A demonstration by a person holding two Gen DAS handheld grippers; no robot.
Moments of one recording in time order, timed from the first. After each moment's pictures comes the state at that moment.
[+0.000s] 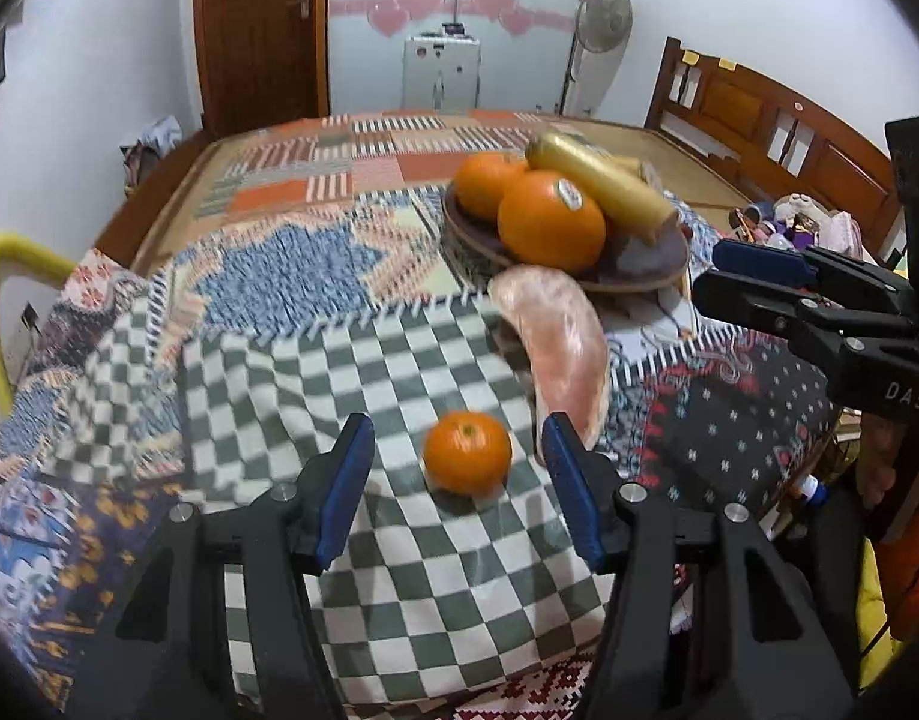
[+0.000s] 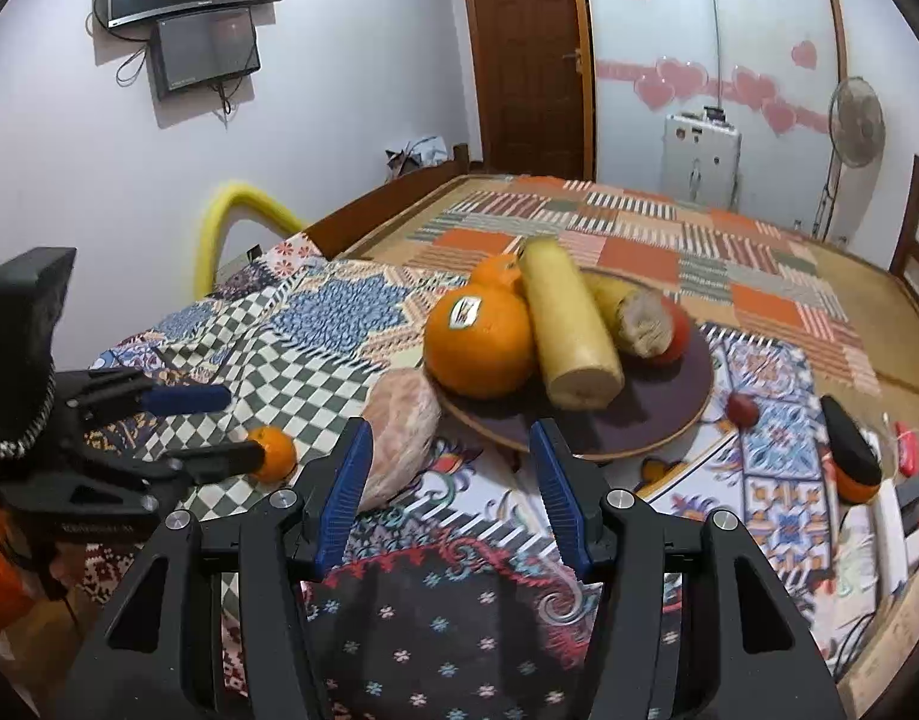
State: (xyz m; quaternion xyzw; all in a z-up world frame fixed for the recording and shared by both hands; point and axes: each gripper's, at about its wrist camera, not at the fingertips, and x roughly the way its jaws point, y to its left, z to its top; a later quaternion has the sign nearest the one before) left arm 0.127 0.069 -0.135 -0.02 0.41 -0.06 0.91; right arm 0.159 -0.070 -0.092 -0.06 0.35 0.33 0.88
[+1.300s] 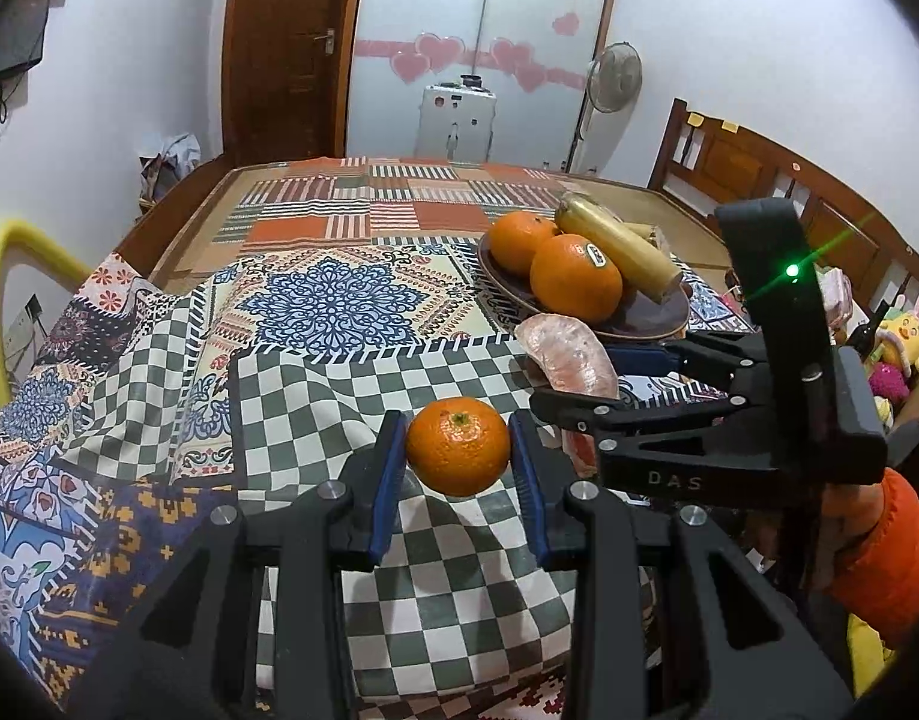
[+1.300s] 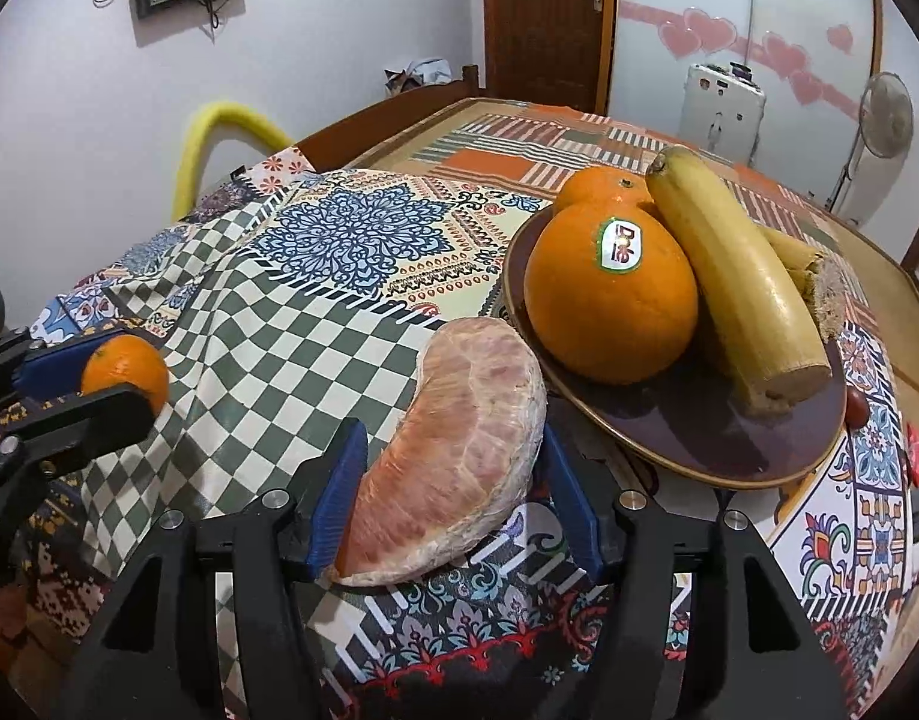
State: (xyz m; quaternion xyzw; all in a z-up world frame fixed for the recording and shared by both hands) left arm 0.097 0.104 -0.118 -0.06 0.35 -0.05 0.93; right arm 0.177 -0.001 -0.129 -0.12 0.41 0.31 0.85
